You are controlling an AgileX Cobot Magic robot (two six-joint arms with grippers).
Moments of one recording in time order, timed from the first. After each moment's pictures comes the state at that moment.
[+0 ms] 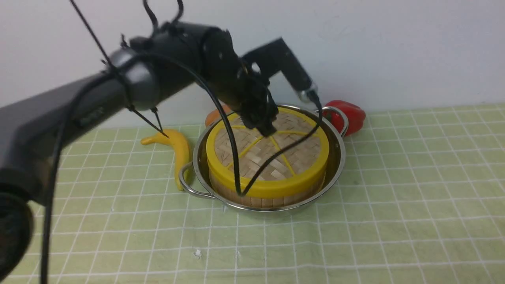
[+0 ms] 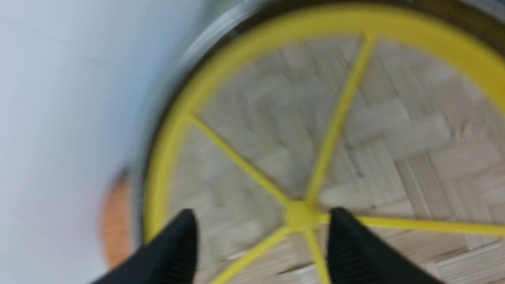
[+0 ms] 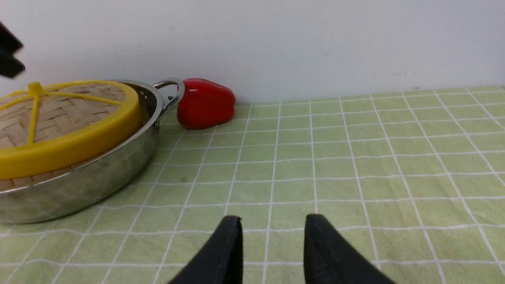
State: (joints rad) right arm 0.11 0.01 0.01 -0.11 0.34 0.33; left arm -0.47 1.96 -1.77 -0.02 0.74 0.67
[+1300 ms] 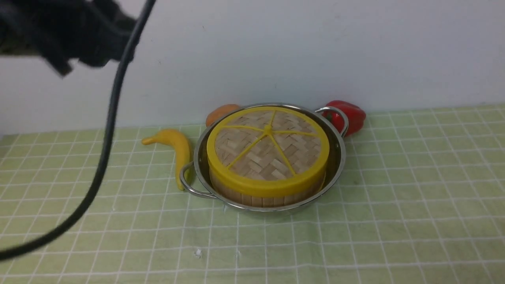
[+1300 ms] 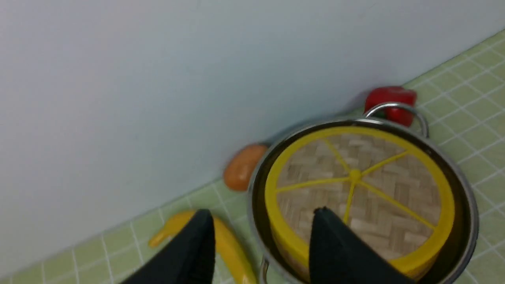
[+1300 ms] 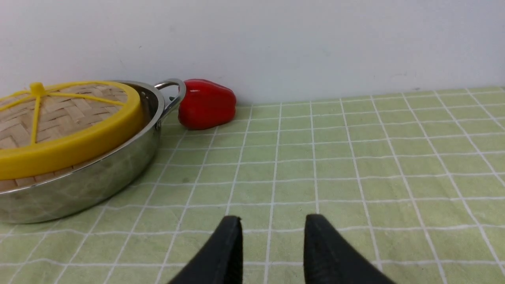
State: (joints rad) right arm 0.11 0.01 0.01 -0.11 0.34 0.33; left arm -0.19 1.10 -1.21 -0.12 0.69 0.25
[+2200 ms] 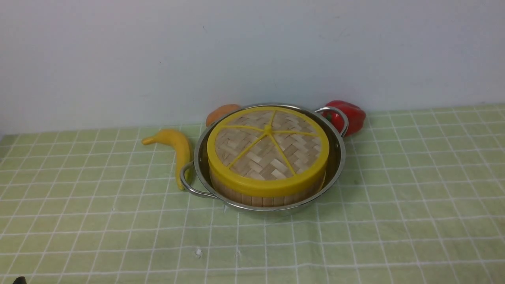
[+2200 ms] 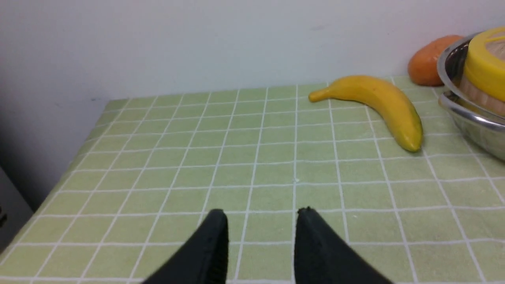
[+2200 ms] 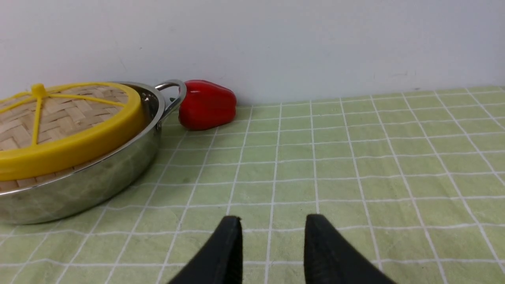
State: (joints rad) right arm 0.11 0.01 0.01 -0.11 0.34 0.34; left arm 0.18 0.03 0.01 -0.16 0.30 0.27
